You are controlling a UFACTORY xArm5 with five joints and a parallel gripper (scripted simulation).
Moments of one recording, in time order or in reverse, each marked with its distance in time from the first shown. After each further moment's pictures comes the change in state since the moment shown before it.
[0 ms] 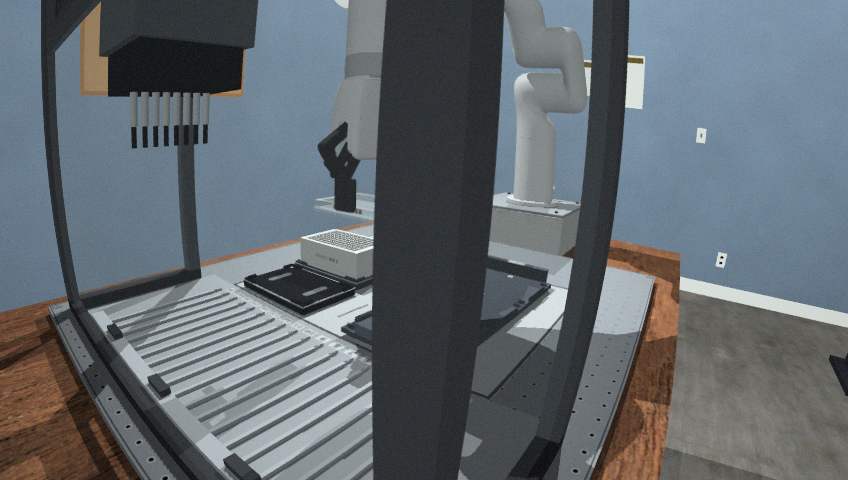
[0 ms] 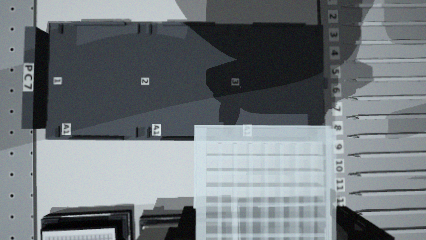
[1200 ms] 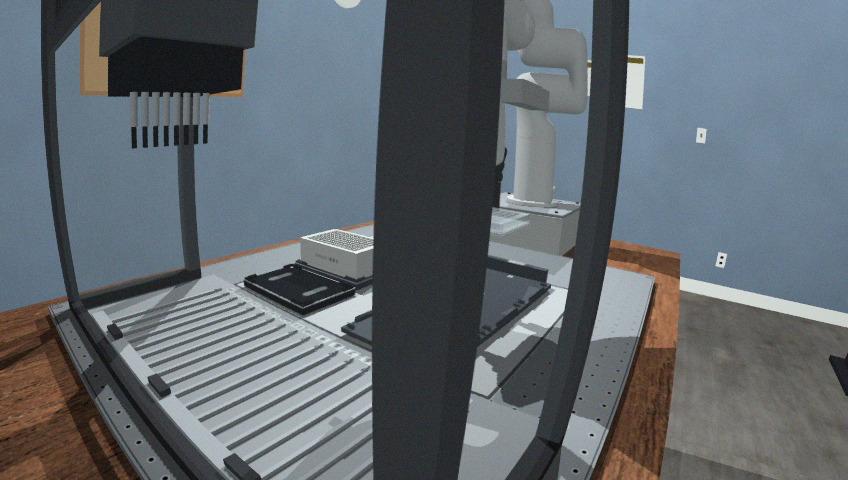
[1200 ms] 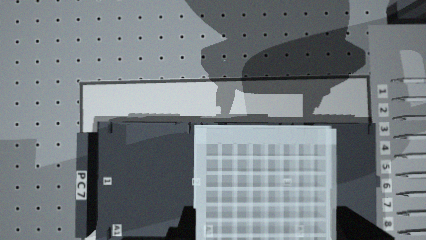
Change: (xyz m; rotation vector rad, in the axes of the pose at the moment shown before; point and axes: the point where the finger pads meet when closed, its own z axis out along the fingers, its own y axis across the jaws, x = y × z) arm 0.114 -0.059 0.003 0.004 -0.001 0.001
